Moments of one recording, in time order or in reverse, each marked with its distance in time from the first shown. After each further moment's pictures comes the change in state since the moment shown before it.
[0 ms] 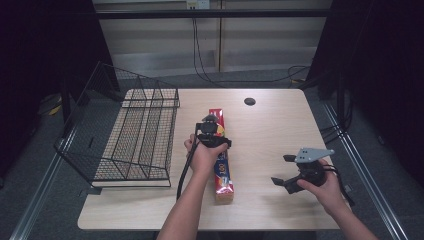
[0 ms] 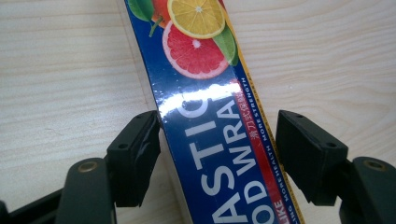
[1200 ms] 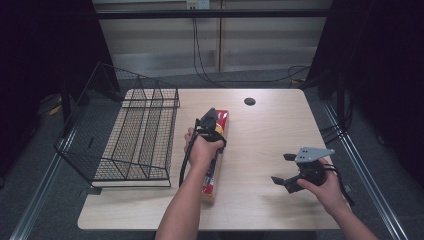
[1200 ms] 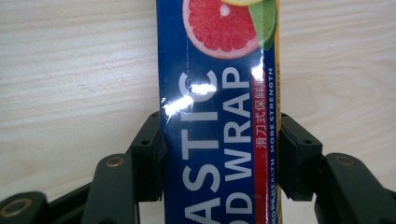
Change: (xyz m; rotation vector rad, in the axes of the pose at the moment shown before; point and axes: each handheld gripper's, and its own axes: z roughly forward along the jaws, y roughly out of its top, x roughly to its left) left arm 0.002 0.021 -0.008 0.259 0.071 -0.010; right arm -0.001 0.002 -0.001 -0.007 -0.002 -0.020
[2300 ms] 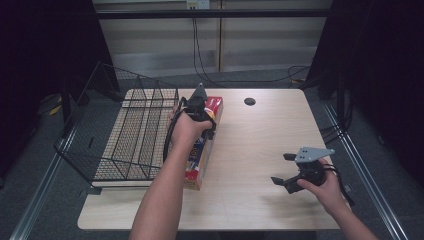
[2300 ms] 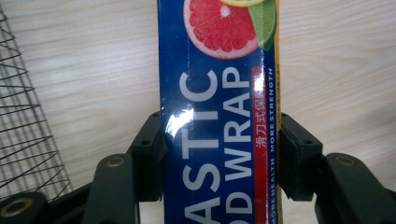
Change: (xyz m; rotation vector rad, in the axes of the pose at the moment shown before) left arm 0.014 0.016 -0.089 0.040 -0.003 0.007; right arm 0.000 0.000 0.001 -0.012 0.000 0.001
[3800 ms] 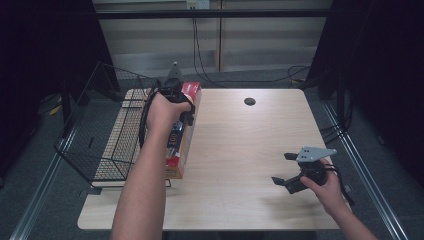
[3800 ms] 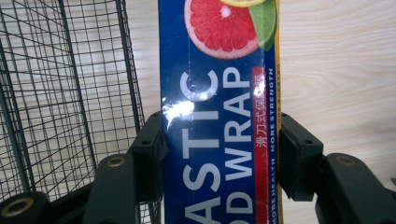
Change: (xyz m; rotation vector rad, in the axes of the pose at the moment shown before) left arm 0.034 0.002 -0.072 -0.020 0.054 -0.119; right arm 0.000 0.001 -0.003 -0.017 0.018 0.014
